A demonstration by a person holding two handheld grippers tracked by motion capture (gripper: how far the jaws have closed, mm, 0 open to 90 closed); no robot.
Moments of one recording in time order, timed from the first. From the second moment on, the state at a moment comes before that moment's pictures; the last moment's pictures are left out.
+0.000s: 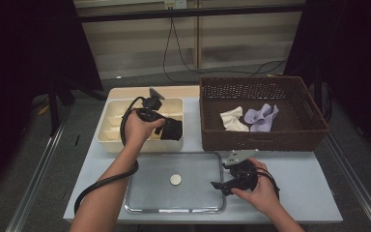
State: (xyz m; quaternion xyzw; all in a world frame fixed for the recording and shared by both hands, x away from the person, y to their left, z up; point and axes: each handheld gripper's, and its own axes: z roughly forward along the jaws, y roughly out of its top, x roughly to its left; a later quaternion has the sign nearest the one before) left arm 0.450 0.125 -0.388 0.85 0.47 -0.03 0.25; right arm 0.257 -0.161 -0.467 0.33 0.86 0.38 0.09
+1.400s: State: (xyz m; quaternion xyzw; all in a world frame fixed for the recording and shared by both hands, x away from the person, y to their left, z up) left arm 0.457 0.132 -0.340 0.86 0.44 -0.05 0.23; right arm 0.257 -0.161 -0.467 0.33 0.86 0.38 0.09
